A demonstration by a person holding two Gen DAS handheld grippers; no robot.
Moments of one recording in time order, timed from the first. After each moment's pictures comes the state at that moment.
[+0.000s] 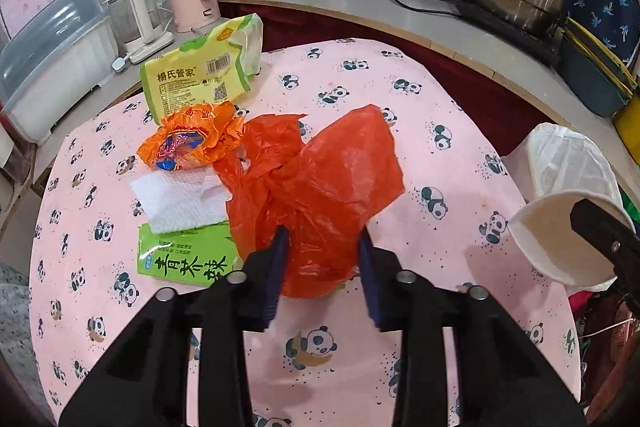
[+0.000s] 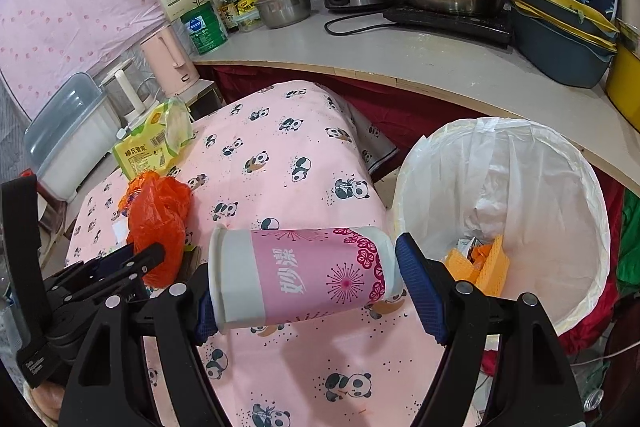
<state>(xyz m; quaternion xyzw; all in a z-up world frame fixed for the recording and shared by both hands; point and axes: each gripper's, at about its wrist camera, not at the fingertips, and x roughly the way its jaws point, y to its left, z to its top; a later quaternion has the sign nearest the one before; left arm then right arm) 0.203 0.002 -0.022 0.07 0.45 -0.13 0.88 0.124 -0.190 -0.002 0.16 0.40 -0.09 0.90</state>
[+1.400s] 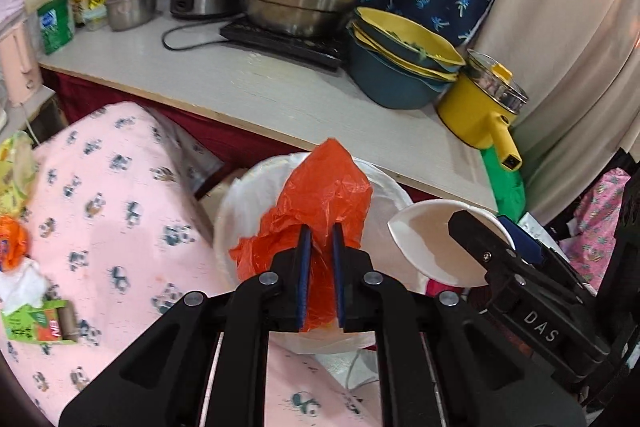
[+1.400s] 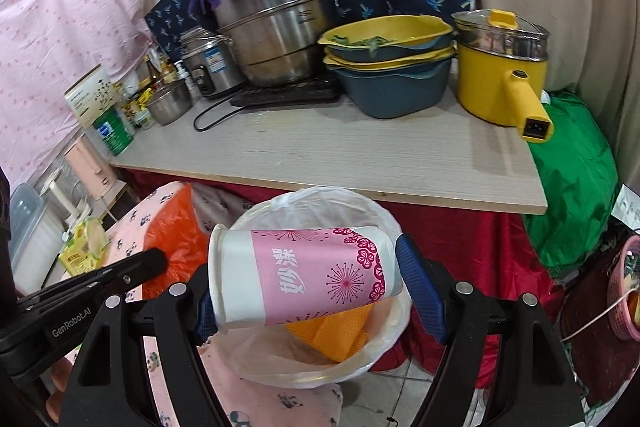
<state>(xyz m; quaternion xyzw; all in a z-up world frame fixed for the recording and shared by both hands) 0.137 -0.221 0.050 0.05 0.44 -0.39 0.81 0.016 -0.366 0.045 0.22 0.31 -0.25 0.89</state>
